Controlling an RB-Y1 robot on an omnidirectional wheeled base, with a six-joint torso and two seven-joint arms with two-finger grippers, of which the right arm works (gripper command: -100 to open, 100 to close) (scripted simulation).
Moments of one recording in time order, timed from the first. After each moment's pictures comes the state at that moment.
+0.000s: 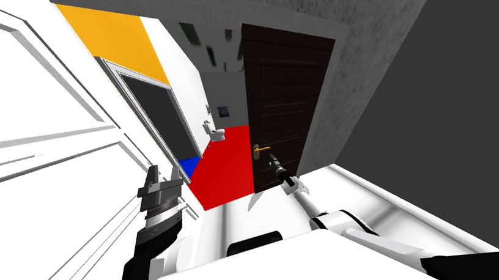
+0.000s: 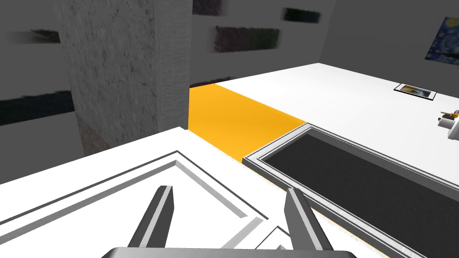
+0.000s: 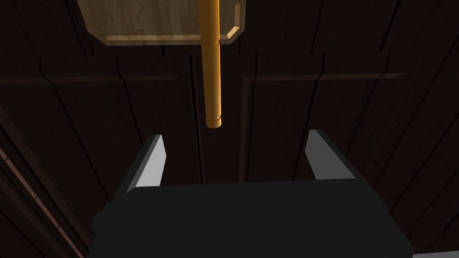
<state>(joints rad) -0.37 -0.19 -0.09 -0.80 0.31 -0.48 -0.44</state>
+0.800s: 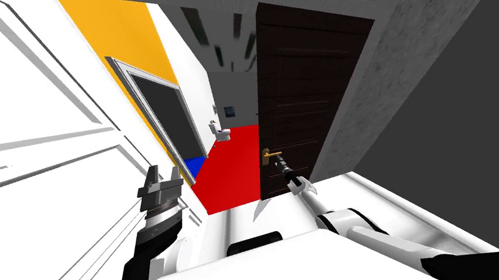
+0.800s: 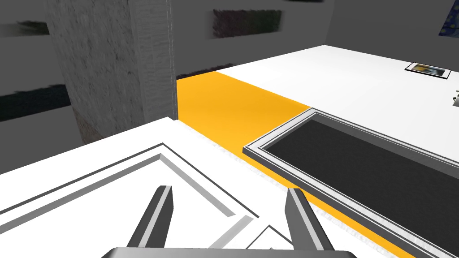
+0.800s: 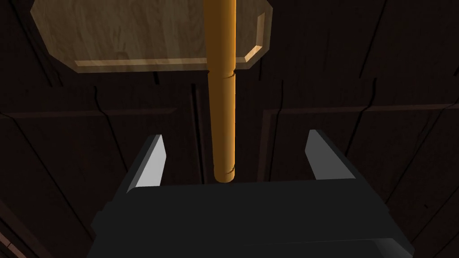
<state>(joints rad) -0.36 -0.28 -0.11 -0.74 0.30 -0.50 -0.51</state>
